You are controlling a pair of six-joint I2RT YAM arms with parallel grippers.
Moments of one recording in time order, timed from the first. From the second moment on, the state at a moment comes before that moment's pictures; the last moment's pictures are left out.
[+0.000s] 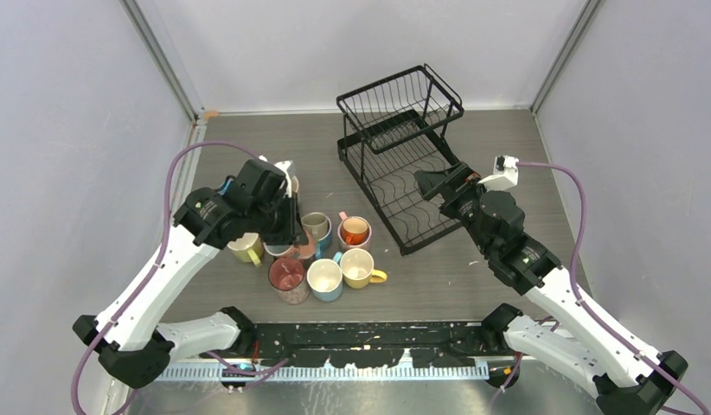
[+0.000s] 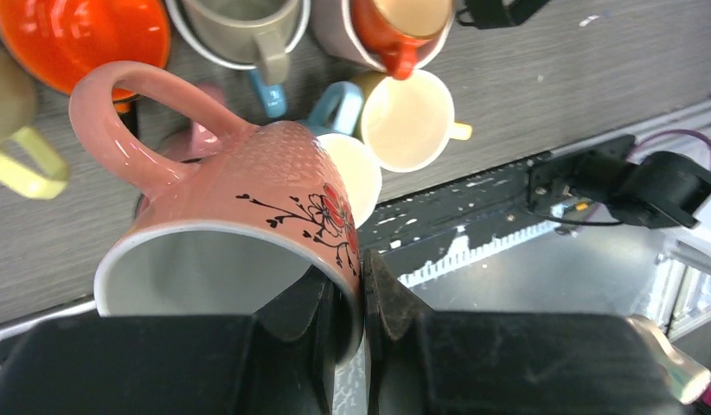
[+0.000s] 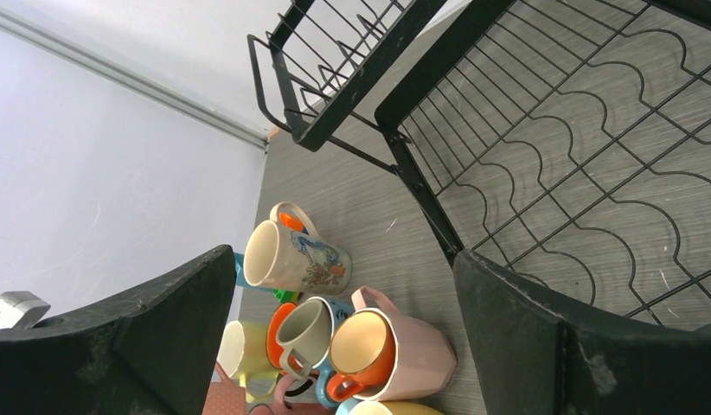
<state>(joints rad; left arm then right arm) -0.67 1.10 1.39 -1.22 0.10 -0.63 0.64 0.76 0.78 -0.16 0.36 0.89</state>
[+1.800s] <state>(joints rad) -0.67 1.06 1.15 -1.25 0.04 -0.68 0.64 0.78 0.71 -0.10 0.32 0.90</state>
